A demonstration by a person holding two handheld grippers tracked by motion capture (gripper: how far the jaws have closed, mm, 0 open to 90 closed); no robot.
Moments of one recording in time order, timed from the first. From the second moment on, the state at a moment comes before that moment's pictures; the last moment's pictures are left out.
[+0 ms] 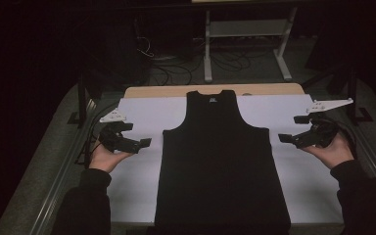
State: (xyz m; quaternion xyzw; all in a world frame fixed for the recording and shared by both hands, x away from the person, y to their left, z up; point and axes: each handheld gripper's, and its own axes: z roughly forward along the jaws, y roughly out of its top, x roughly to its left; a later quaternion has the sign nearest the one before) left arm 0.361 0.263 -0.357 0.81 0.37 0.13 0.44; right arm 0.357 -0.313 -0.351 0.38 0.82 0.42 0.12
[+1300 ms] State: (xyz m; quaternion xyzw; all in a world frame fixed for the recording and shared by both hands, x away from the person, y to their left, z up) left arm 0.409 0.251 -0.363 0.81 0.38 0.11 0.43; right arm 0.406 -0.311 -0.369 0.40 0.82 0.40 0.11
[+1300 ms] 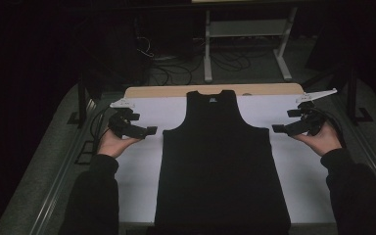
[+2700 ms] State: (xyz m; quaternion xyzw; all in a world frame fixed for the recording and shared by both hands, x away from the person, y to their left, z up) left arm 0.448 0.249 -0.417 0.80 0.43 0.08 0.42; right arm 0.446 -0.314 -0.419 0.44 0.80 0.39 0.08
